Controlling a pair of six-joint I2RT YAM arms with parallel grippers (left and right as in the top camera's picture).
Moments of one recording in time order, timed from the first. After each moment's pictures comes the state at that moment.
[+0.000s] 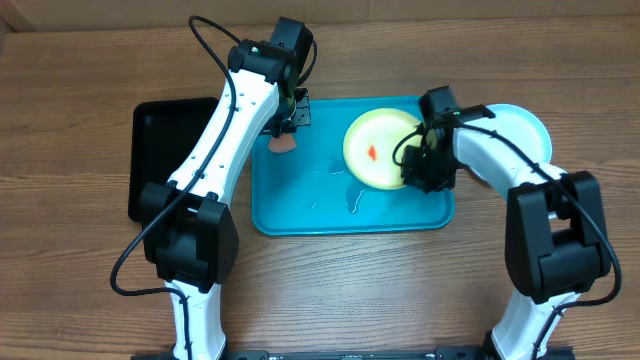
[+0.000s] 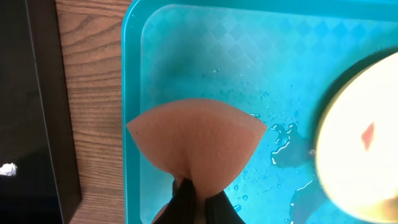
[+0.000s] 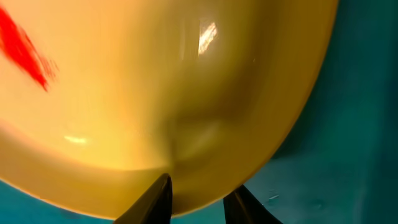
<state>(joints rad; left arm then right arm) -0.35 2.10 1.98 -1.26 -0.09 -0.46 0.25 1.97 1.32 -0.88 -0.22 0.41</state>
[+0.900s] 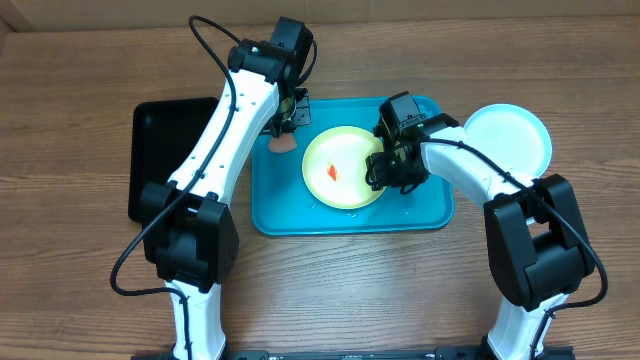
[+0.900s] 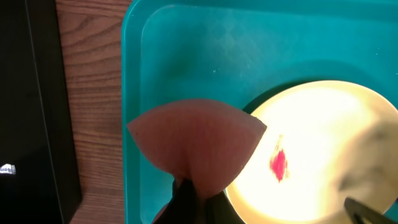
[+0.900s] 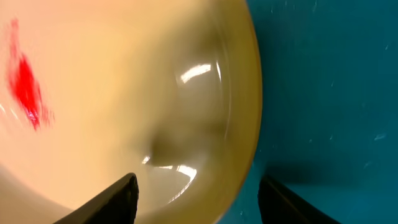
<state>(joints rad) -0.34 2.10 1.98 -1.26 -0.09 -0.46 0.39 1.97 1.32 -0.72 -0.14 0.18</state>
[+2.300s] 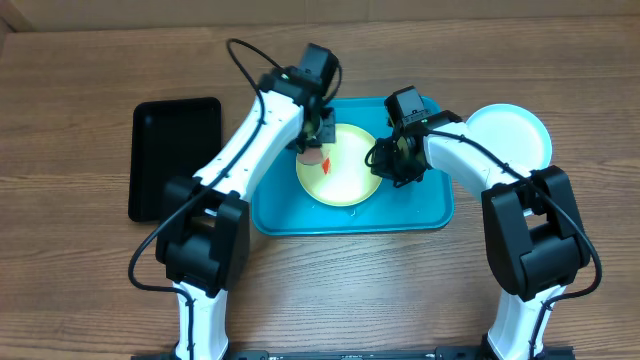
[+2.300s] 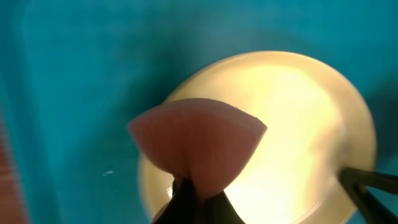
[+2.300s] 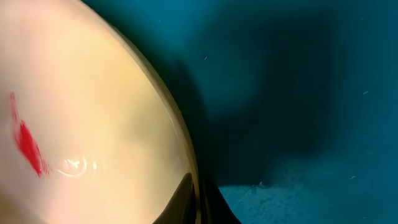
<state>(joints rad) -0.44 2.10 1.76 -0.97 0.01 -0.44 0.36 2.02 1.34 -0.68 -0.21 0.55</state>
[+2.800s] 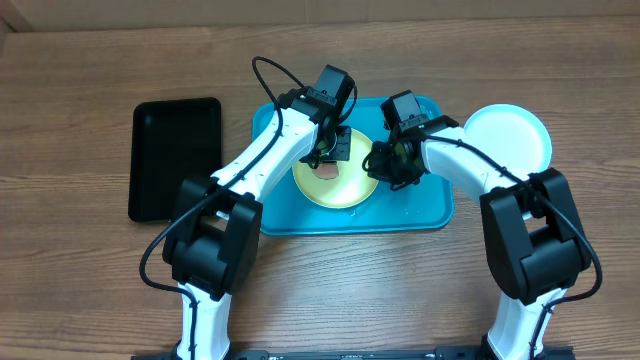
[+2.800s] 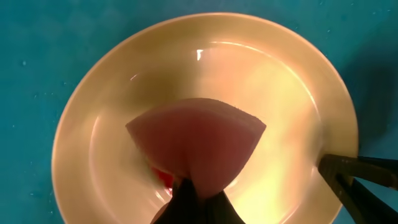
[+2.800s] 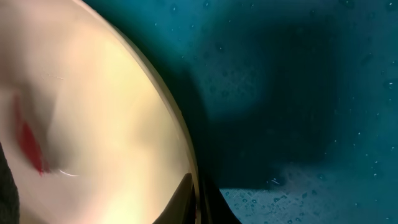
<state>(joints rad) -0.48 2.11 1.66 -0.87 0.04 -0.41 0.38 2.01 1.30 -0.63 -0.21 0.56</state>
